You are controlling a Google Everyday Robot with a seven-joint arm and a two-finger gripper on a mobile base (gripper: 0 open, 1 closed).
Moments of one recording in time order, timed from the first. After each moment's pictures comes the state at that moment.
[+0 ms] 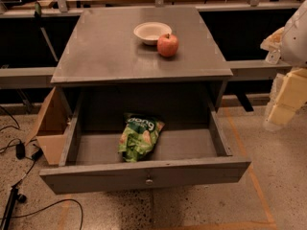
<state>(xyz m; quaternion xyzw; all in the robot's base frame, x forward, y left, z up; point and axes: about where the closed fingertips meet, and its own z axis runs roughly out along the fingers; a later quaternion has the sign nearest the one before) 0.438 -0.217 0.977 -0.60 0.78 -0.03 0.16</state>
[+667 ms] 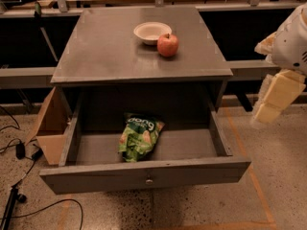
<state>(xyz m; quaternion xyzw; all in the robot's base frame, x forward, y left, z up) 0.449 -0.207 0.964 -0.58 0.79 -0.01 0.18</state>
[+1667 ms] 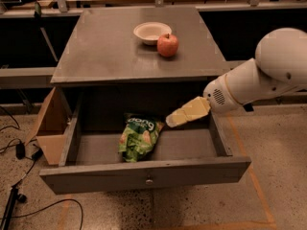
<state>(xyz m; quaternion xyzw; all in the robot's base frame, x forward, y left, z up) 0.519 -0.108 0.822 -0.31 0.89 0.23 0.23</state>
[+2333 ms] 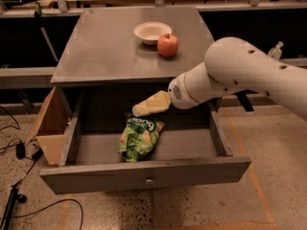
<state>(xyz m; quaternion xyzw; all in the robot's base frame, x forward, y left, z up) 0.560 -0.029 0.808 -0.24 0.90 0.23 0.26</state>
